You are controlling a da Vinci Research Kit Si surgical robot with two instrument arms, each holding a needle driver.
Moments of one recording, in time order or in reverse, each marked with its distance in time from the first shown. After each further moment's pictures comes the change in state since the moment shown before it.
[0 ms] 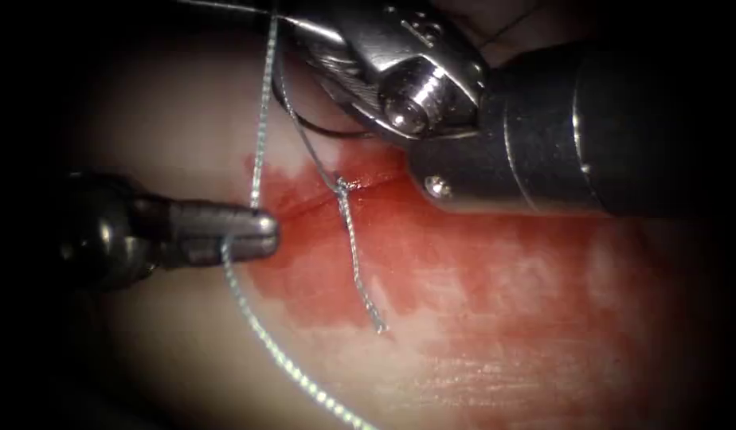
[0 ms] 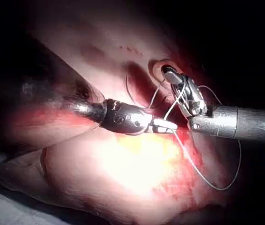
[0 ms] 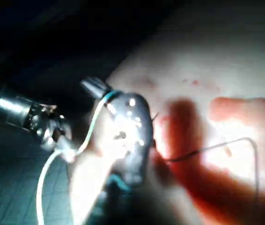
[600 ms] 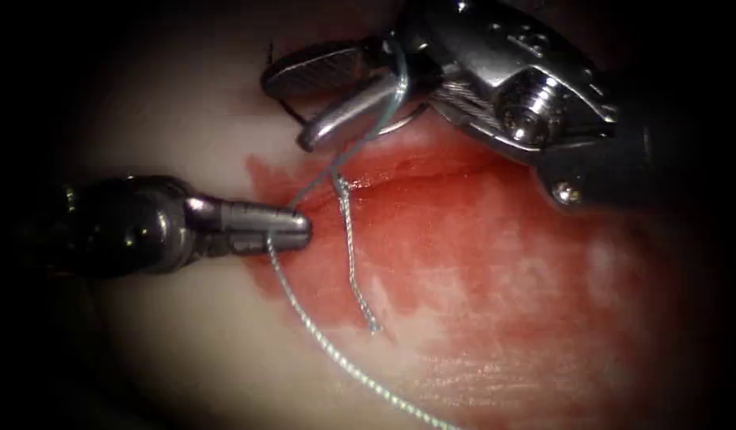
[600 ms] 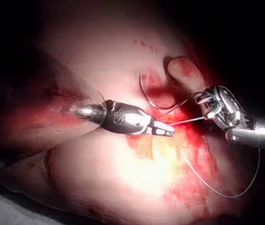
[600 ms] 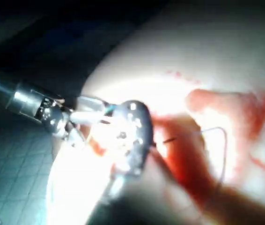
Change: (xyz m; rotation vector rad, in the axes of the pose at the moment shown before) right arm 0.002 -0.001 -0.006 0.496 -0.196 0.078; left arm -0.006 0.000 -0.001 -0.071 -0.039 -0.043
